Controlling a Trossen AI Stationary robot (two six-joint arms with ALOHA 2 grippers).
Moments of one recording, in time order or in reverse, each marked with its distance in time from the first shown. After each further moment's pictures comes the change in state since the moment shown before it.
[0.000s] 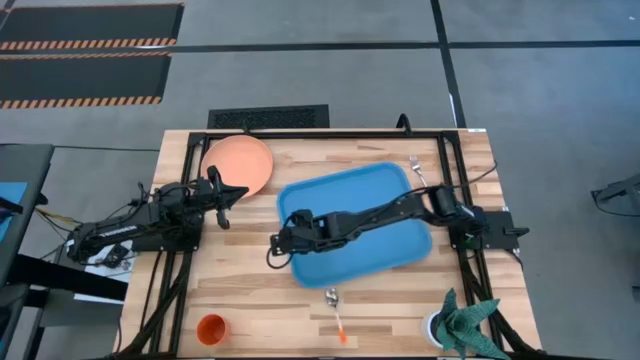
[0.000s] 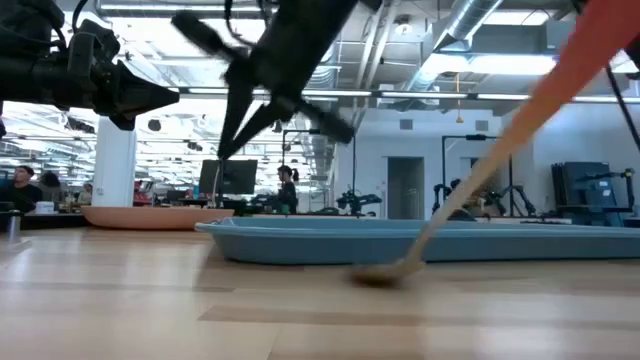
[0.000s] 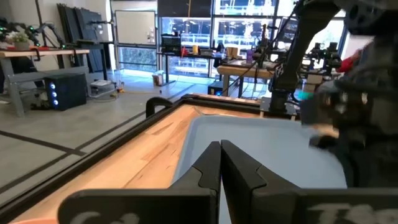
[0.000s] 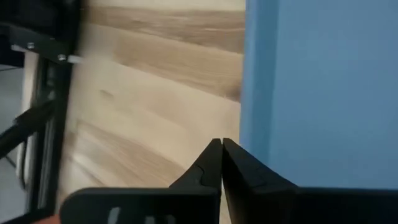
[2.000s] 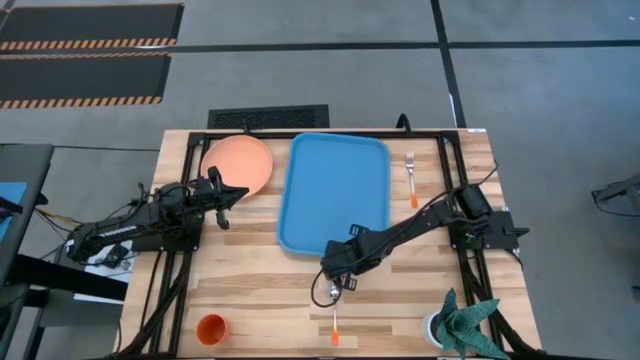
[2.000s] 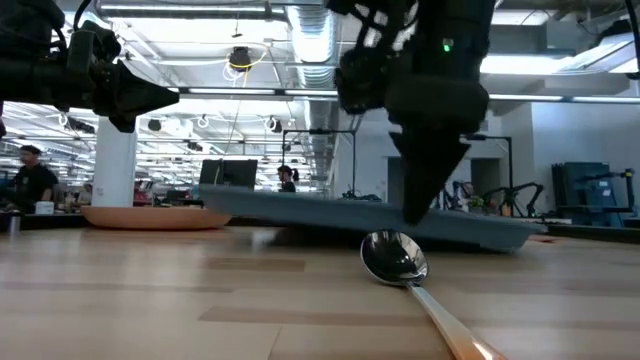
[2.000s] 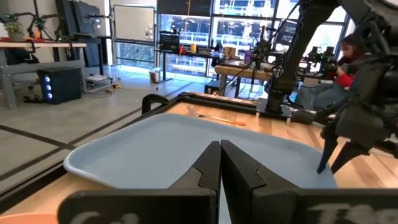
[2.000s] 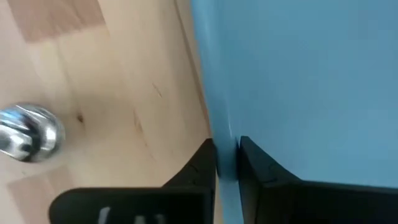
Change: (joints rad) left arm 0.000 0.000 0.000 -0.002 0.008 -0.042; right arm 0.146 -0.237 -0.417 -0.308 0.010 -0.860
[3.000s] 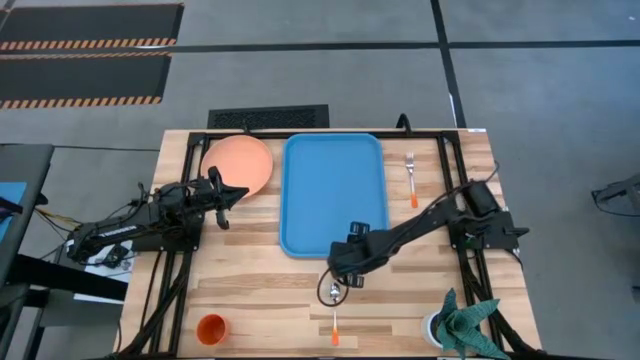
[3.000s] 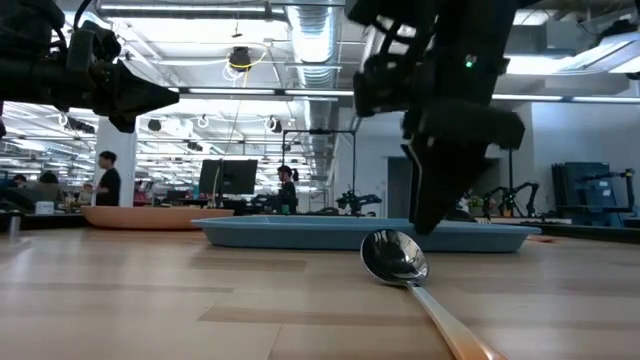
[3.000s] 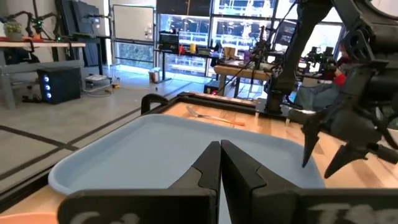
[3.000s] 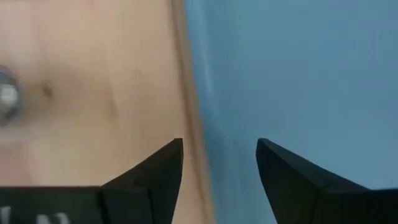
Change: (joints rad) left arm 0.000 0.000 0.000 0.000 0.003 -0.001; right arm -0.002 -0.039 -0.117 0.072 0.066 -0.180
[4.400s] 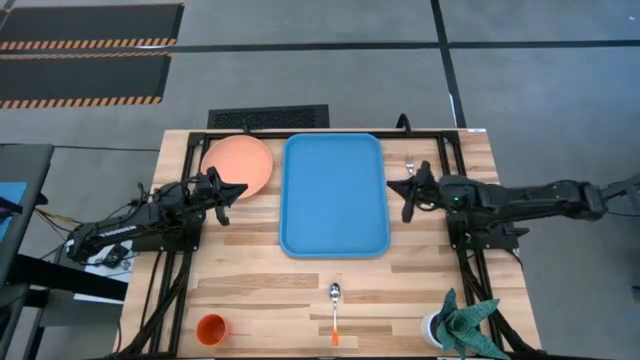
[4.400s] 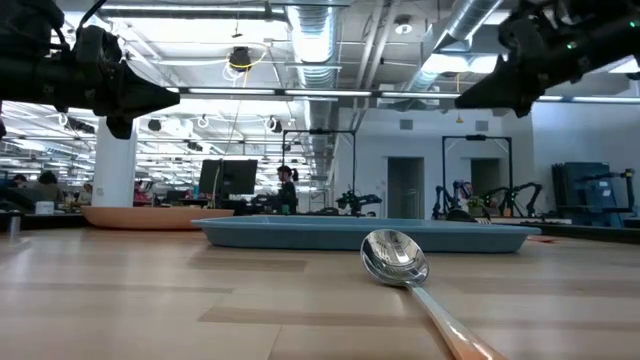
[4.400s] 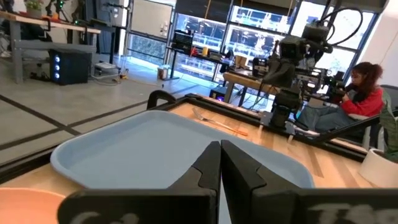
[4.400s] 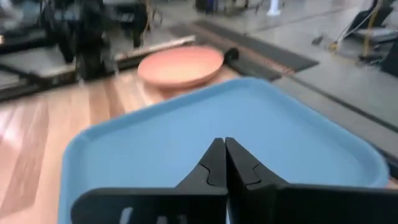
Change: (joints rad) left arm 0.000 -0.002 0.000 0.006 -0.063 -0.142; right arm -0.364 -1.302 -0.964 0.760 0.072 -0.232
